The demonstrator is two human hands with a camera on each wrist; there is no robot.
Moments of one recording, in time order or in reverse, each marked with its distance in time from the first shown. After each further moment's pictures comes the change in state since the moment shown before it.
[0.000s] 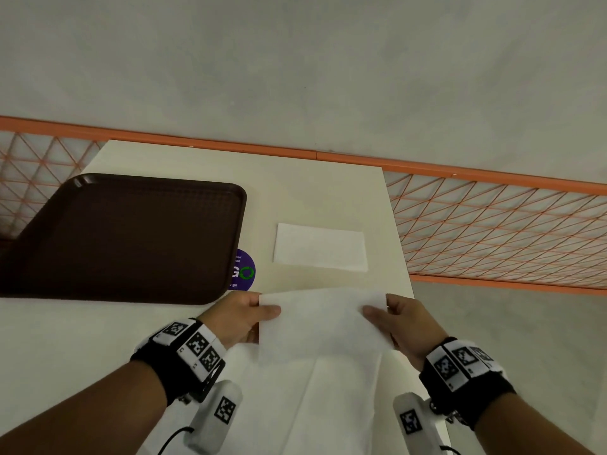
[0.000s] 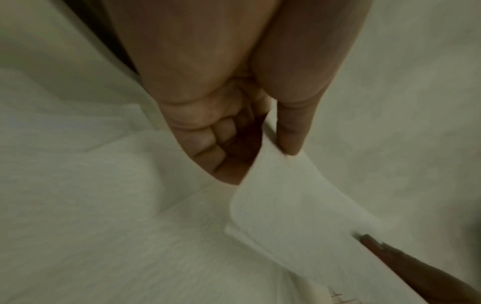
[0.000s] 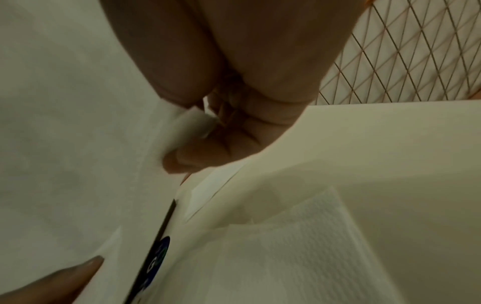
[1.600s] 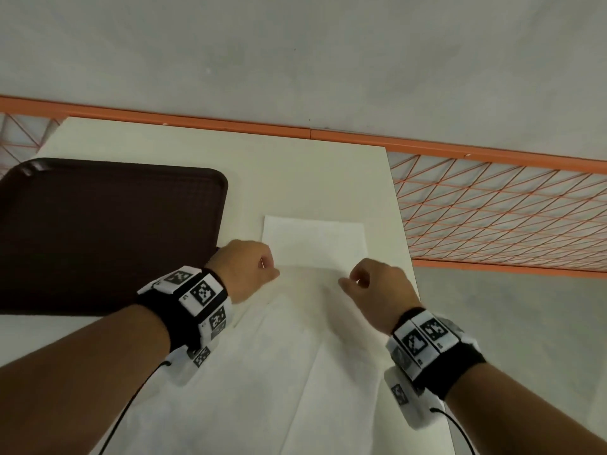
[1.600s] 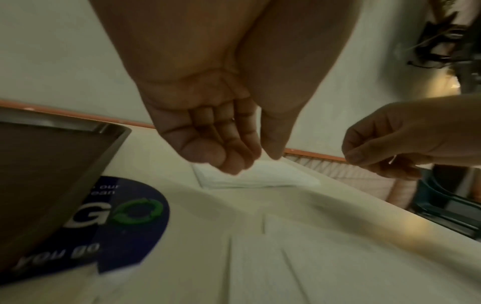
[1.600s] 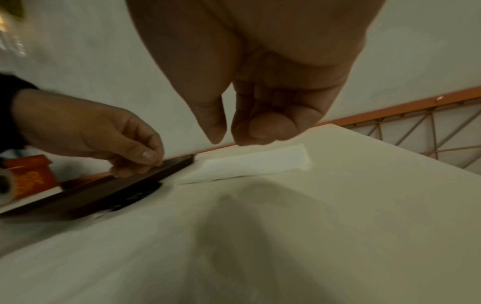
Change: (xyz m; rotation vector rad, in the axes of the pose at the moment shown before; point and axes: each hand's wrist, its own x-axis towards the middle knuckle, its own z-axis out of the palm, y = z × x) left_hand 0.070 0.070 0.005 1.091 0.238 0.226; right_hand 0.062 -0.043 0.019 -0.858 0.167 -0.153
